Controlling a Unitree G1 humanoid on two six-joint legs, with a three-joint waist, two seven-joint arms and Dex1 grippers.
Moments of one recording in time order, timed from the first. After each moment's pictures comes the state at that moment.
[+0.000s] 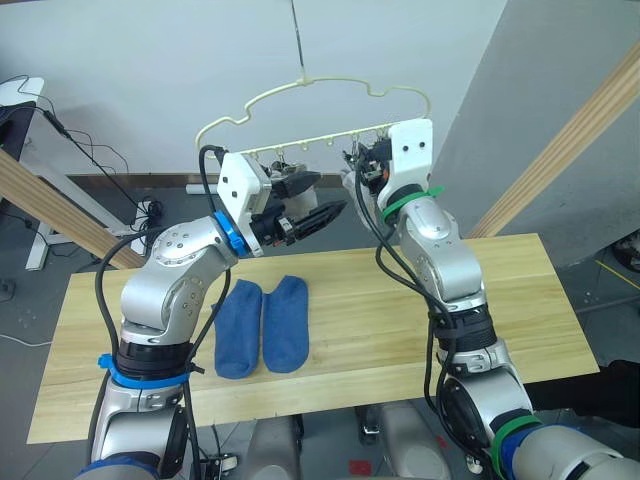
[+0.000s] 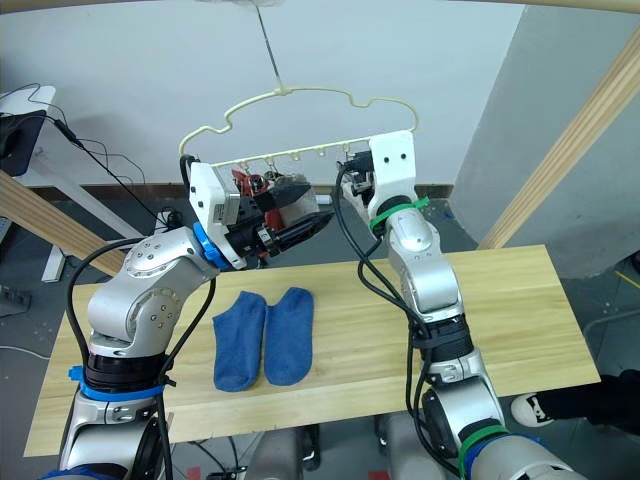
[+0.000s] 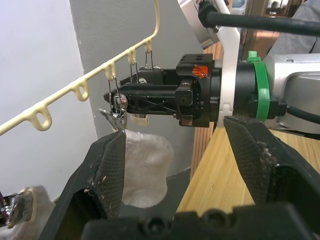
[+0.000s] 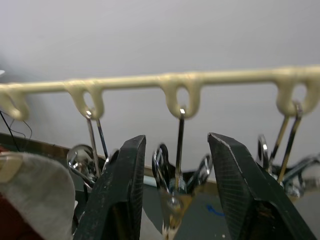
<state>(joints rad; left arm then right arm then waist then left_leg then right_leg) -0.55 0.46 0.05 -0.24 -0.55 0.54 -0.73 -0.77 0.04 0.05 0.04 0.01 0.45 0.02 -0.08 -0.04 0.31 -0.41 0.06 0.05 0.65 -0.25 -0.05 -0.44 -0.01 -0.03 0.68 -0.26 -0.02</state>
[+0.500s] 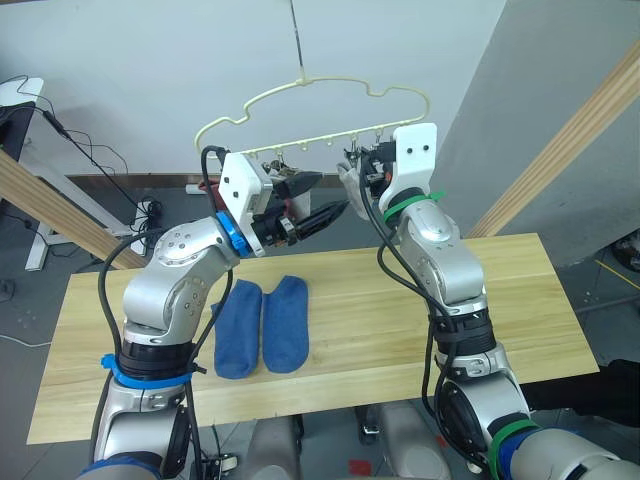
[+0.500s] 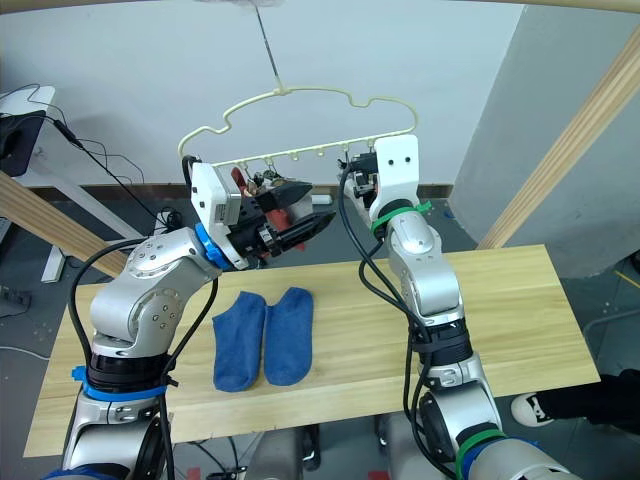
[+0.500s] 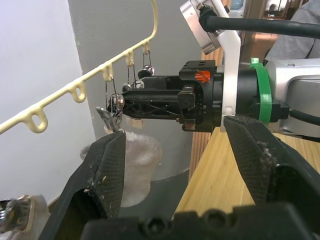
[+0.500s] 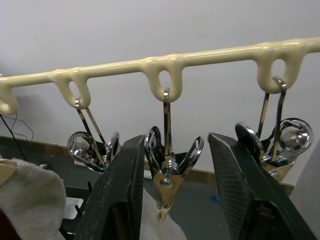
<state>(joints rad) -0.55 0.44 0.05 -0.24 -0.57 0.54 -0.73 -0.76 0.06 0.04 0.01 0.03 0.48 0.02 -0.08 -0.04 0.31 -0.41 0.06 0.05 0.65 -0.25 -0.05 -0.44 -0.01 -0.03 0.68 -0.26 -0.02</state>
